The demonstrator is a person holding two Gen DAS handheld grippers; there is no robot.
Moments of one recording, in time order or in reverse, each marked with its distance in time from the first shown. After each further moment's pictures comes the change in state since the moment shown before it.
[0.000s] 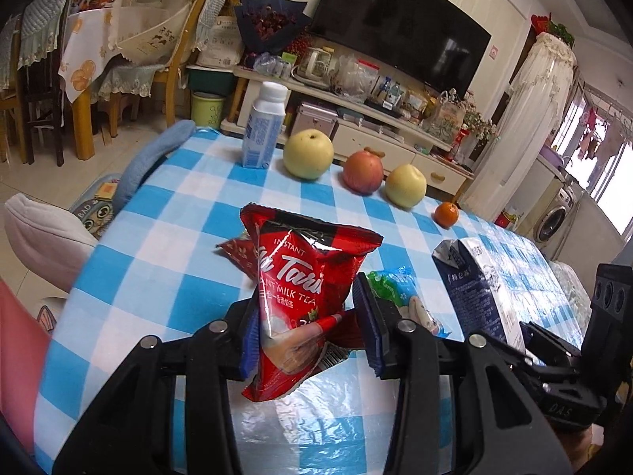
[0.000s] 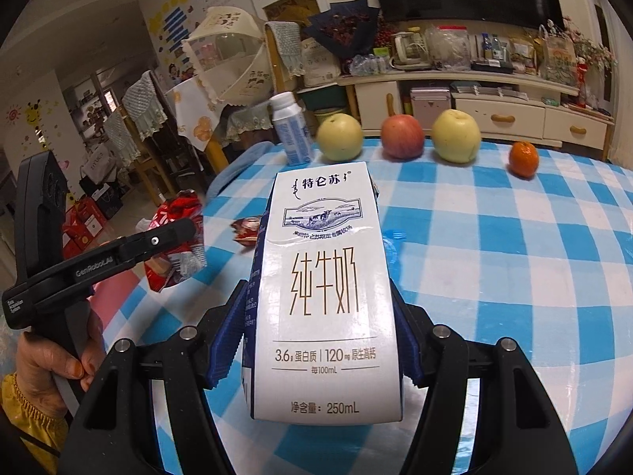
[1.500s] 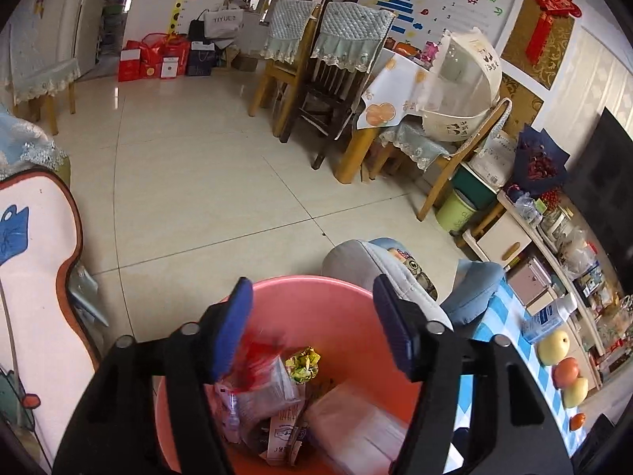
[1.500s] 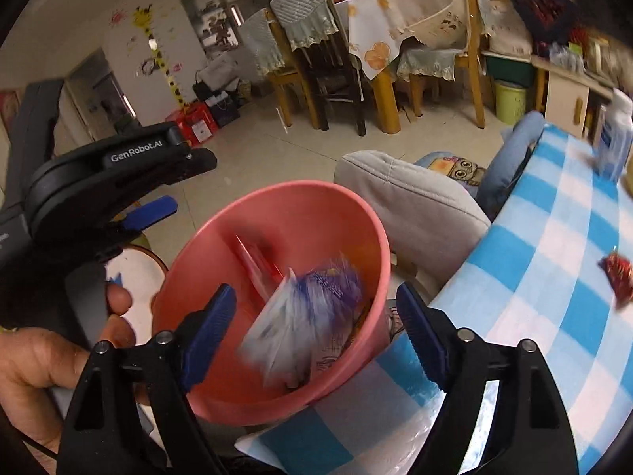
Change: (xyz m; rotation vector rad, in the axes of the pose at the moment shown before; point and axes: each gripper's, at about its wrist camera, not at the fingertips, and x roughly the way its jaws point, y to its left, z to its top) left arm -0.192 0.276 0.004 -0.606 -0.273 0.697; right arm 0.145 0.330 -0.008 -0.303 0.227 0.390
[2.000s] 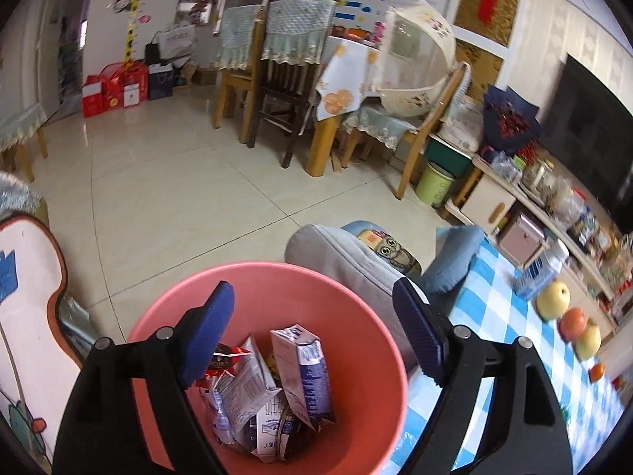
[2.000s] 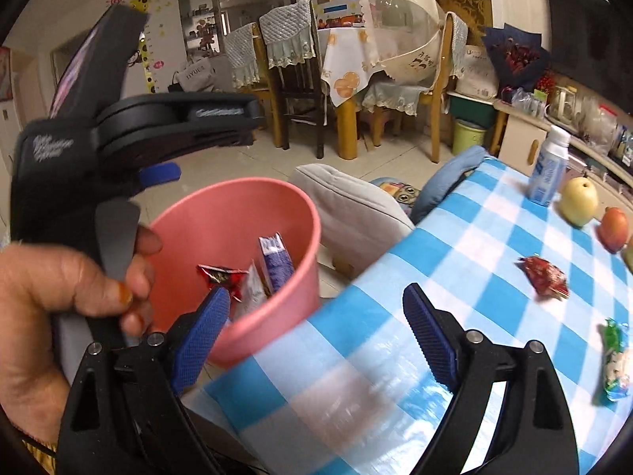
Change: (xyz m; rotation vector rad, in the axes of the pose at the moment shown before) left arm -0.006 -0.061 -0.032 0.193 0.004 -0.050; right arm -0.053 -0.012 -0.040 -0.114 -0.081 -0.210
